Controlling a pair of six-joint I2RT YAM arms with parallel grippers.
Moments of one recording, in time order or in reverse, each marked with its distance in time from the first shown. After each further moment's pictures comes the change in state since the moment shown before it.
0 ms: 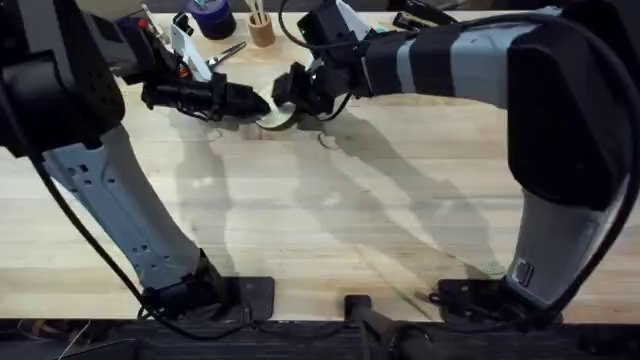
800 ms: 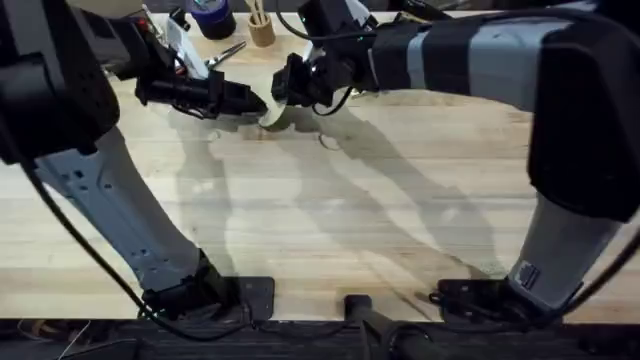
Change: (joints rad) left arm 0.004 -0.053 -0.004 -0.023 -0.052 0.004; right arm 0.002 -0.057 -0.001 -0.008 -0.021 -0.067
